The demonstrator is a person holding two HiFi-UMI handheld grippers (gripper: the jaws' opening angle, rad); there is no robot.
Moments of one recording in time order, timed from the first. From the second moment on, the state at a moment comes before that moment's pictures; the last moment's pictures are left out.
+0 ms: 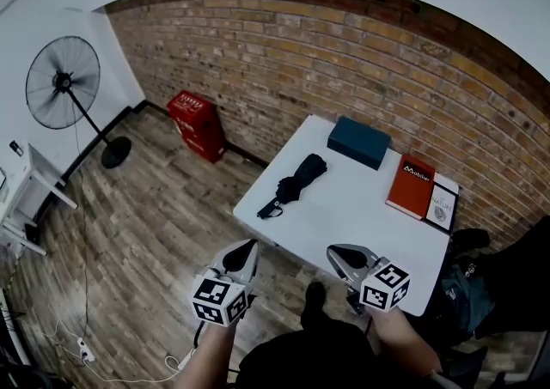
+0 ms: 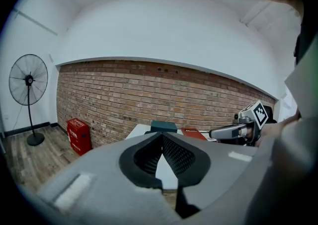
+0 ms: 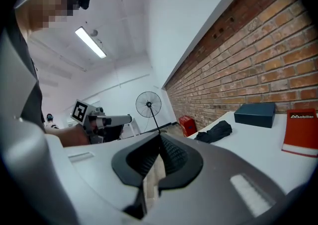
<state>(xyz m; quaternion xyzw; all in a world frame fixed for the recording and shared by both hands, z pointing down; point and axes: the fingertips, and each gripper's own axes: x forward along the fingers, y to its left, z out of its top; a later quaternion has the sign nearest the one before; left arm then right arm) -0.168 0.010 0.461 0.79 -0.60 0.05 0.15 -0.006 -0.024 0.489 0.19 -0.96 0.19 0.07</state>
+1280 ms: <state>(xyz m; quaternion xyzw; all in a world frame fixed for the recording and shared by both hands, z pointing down) -0.230 -0.247 0.529 0.84 -0.49 0.10 0.21 -0.111 -0.243 0.534 0.23 -0.93 0.24 0.12</state>
